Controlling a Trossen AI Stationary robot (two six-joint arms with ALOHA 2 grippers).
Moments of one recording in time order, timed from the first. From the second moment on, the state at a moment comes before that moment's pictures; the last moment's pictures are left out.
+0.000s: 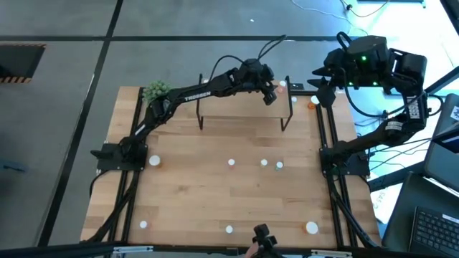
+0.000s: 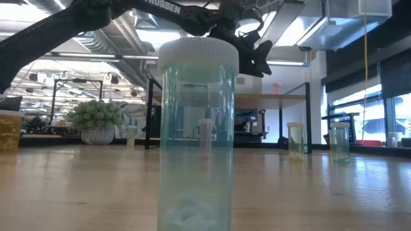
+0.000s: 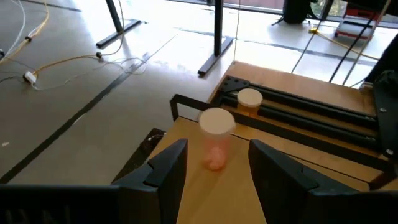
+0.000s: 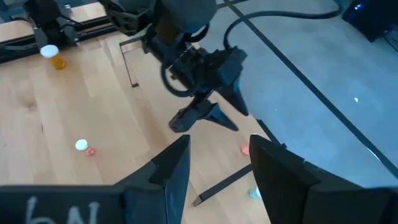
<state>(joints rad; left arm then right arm) 0.41 2.31 2.22 -0.22 -0.08 0.01 -0.43 1.36 2.25 -1.57 0.14 0.00</state>
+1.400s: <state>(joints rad) 0.40 2.40 2.22 -0.12 -0.10 0.06 -0.49 1.38 2.25 -1.57 0.13 -0.03</state>
